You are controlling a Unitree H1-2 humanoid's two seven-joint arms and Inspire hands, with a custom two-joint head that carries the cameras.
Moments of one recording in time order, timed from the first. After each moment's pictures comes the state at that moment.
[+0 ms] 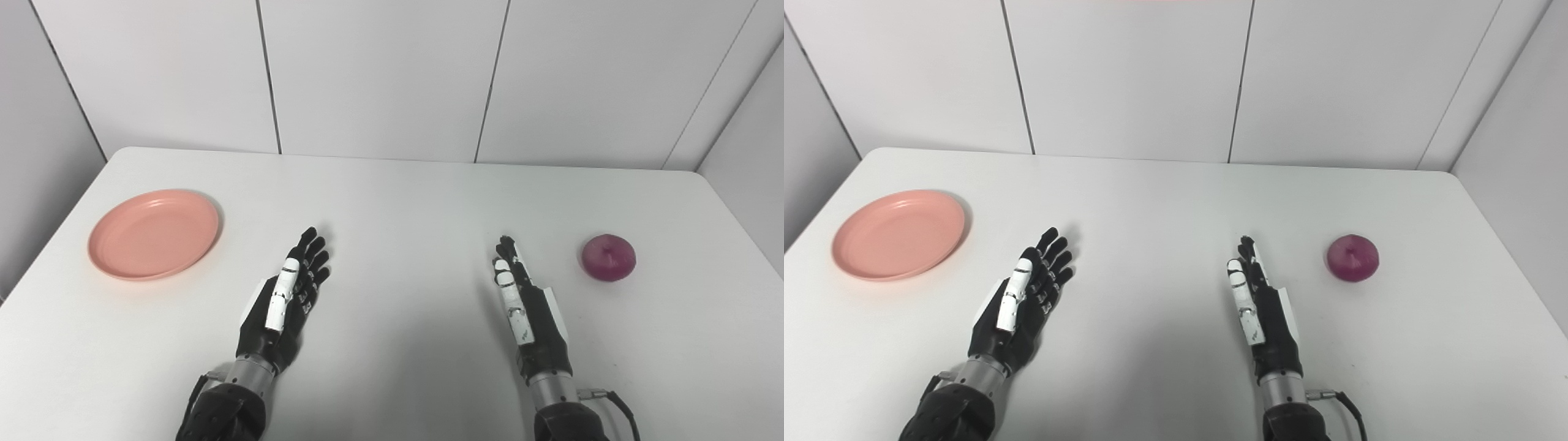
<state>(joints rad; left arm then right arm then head) 0.01 -0.02 -0.04 -0.13 -0.20 0.18 -0.20 0.05 0.04 0.10 -0.22 -0.12 0.17 -0.02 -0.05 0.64</state>
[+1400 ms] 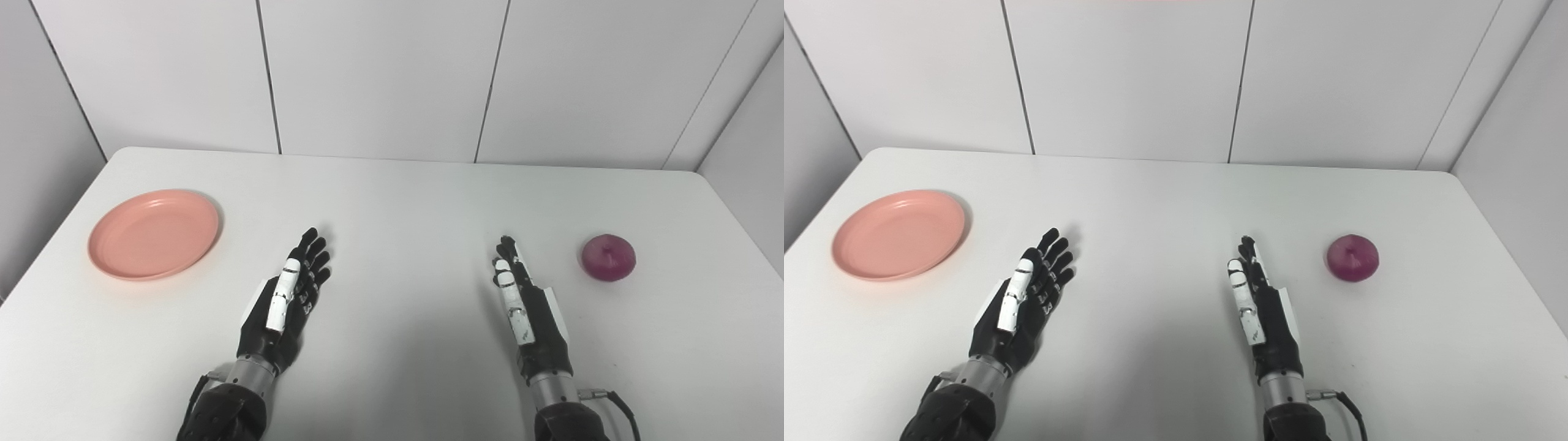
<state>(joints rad) 0.01 -0.02 -0.04 -0.12 -0.20 0.18 -0.20 0.05 0.04 0.10 -0.22 -0.12 0.17 -0.02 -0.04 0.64</state>
